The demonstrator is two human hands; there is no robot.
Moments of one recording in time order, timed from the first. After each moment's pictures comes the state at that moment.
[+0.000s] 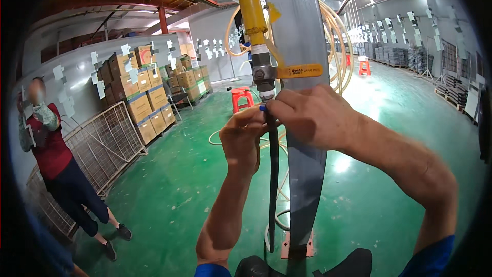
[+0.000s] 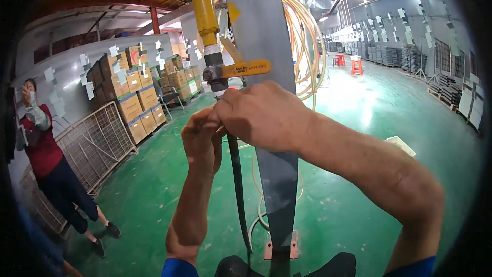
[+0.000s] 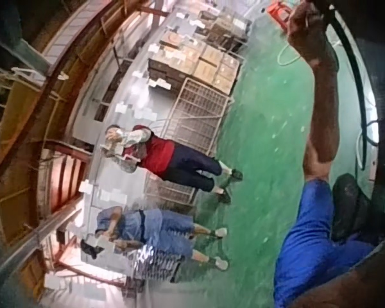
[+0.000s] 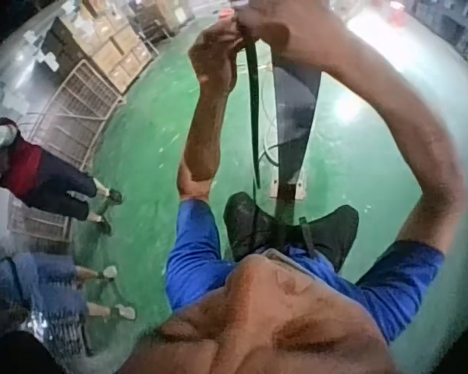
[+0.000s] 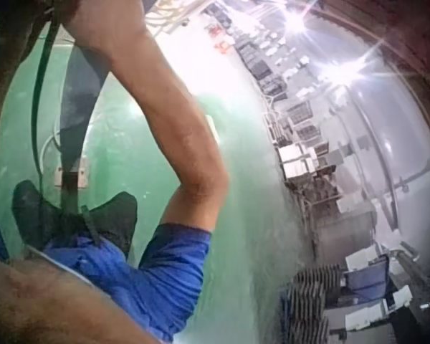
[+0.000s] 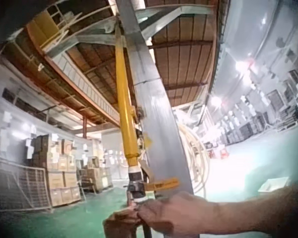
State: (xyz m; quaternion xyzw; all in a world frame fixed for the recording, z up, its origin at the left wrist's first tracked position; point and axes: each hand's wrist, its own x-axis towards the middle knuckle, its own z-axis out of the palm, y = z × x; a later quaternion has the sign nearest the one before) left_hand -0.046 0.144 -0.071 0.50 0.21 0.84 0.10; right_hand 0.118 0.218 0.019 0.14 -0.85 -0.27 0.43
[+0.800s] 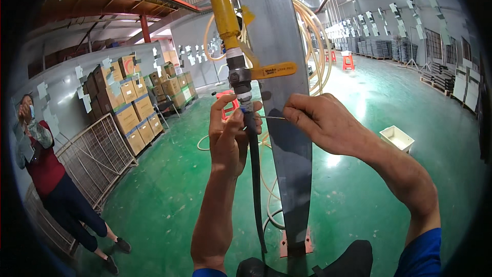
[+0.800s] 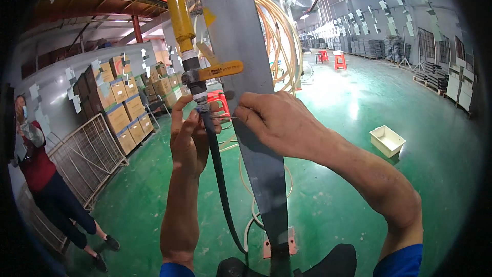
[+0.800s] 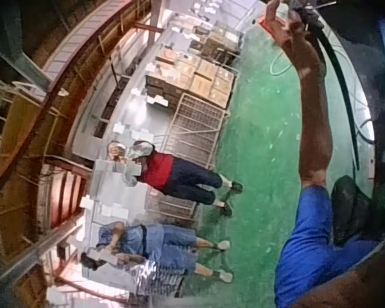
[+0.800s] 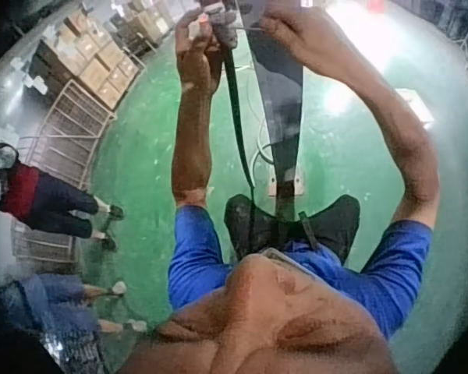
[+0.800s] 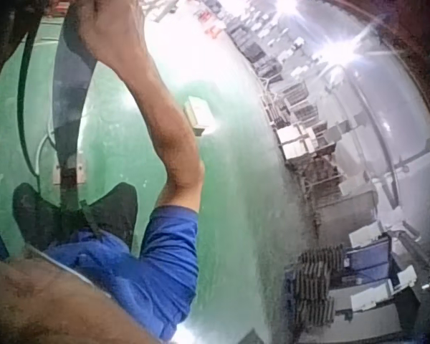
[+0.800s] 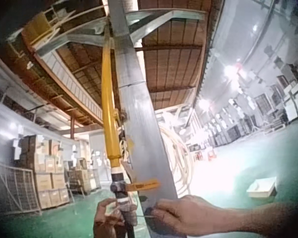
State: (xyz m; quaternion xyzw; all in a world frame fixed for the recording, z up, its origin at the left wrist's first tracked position) left_hand -0.029 0.137 -0.046 0.54 0.26 0.78 0.18; right_hand 0.167 0.219 0.006 -0.10 -0.91 0.13 0.37
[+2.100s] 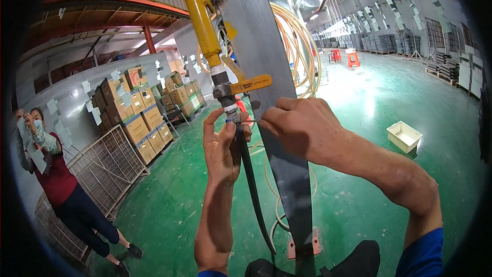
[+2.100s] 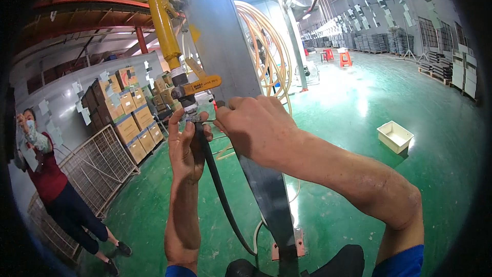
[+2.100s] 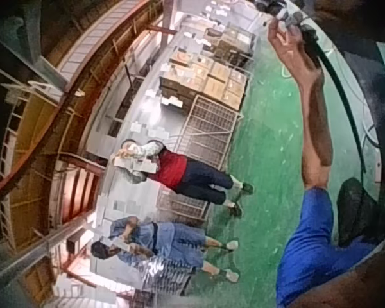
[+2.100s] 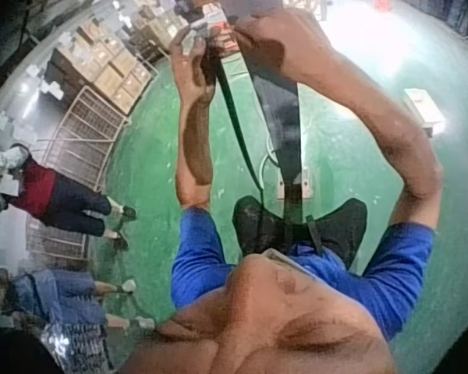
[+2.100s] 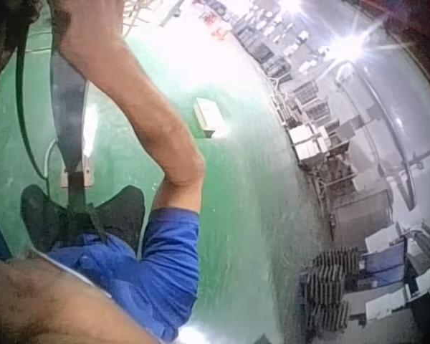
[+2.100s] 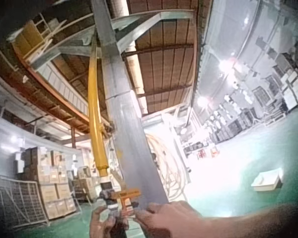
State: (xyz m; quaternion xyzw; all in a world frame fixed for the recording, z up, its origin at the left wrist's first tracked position) left_hand -0.023 0.143 -0.056 0.52 0.25 0.80 0.16; right_hand 0.164 0.223 -0.004 -0.03 -0.87 -0.12 0.48
